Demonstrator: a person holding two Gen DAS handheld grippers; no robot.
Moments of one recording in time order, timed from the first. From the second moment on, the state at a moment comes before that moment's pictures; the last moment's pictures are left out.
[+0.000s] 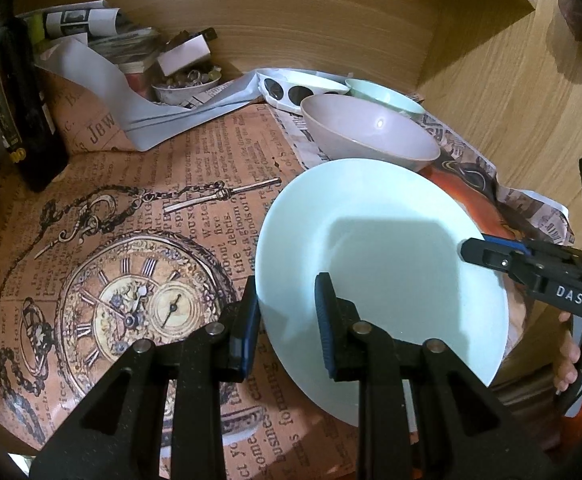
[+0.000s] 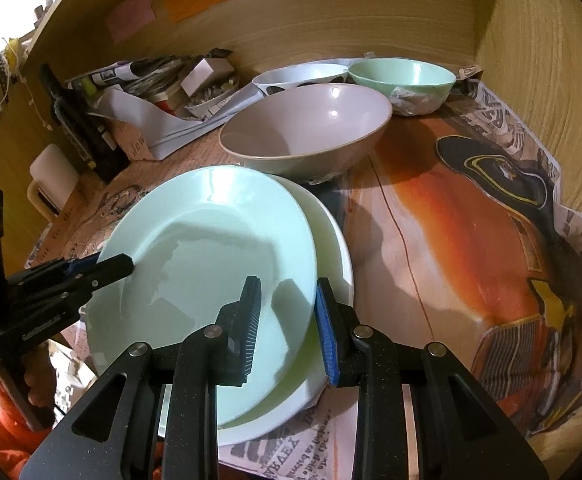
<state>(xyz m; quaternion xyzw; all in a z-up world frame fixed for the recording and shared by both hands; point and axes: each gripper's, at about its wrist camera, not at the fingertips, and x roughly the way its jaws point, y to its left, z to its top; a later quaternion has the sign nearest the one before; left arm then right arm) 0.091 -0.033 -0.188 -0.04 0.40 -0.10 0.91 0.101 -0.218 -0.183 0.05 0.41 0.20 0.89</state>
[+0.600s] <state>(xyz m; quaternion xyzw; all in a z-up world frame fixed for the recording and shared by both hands) 0.097 -0.042 -0.192 0.00 0.40 -0.09 0.91 0.090 -0.216 -0.180 0.01 0.40 0.18 0.90</state>
